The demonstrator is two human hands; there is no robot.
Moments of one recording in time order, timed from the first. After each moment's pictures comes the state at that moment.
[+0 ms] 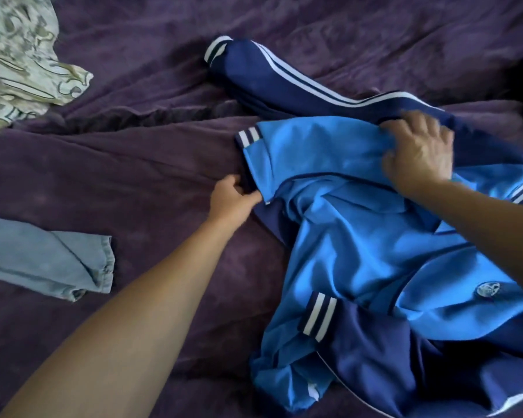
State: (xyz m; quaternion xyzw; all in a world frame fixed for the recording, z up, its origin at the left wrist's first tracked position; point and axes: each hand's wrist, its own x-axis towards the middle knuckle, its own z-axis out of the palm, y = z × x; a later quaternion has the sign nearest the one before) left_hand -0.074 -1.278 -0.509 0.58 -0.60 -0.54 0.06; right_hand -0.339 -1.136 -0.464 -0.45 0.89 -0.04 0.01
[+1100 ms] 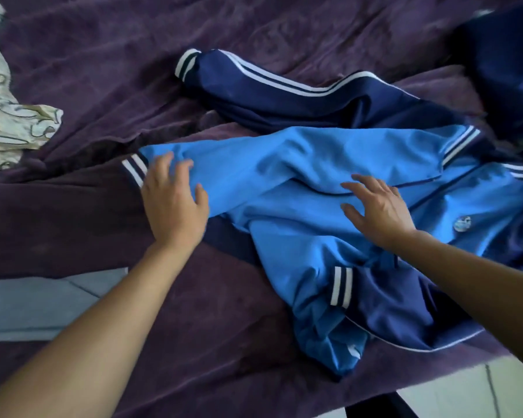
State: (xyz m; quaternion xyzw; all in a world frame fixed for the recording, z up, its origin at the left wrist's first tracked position) left_hand 0.001 -1.341 -0.462 0.40 -0.90 -0.14 0.13; right_hand -0.217 -1.076 -0.476 -0.40 0.90 -0.07 0.14
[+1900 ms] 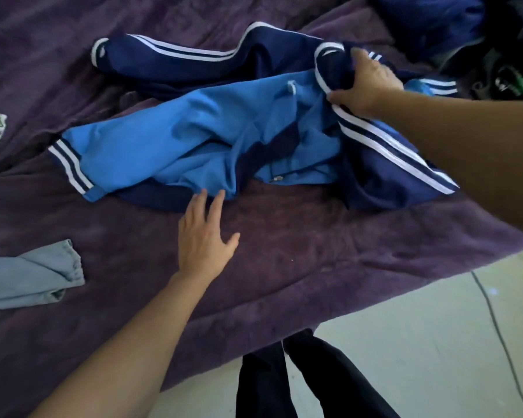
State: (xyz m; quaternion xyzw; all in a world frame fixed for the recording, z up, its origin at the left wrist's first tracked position) left_hand -0.002 -1.116 -0.479 0.30 -0.94 -0.15 -0.07; right_hand -0.356 -0.995 -0.427 -0.21 0.96 -0.10 0.18
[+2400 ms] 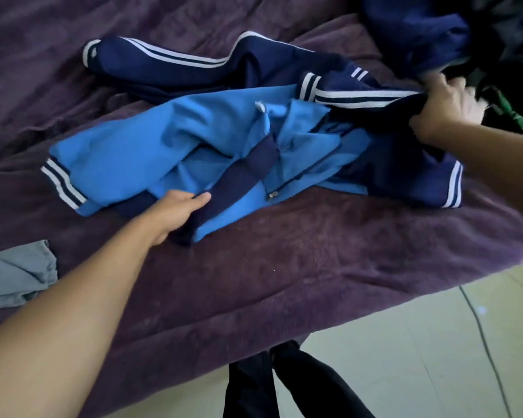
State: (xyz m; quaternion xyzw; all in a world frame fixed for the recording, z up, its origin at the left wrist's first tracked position) left_hand -0.052 -1.171 -0.470 0.47 -0.69 -0.52 -0.17; right_hand -0.390 -0.883 -0.425 -0.13 0.99 -0.01 0.06
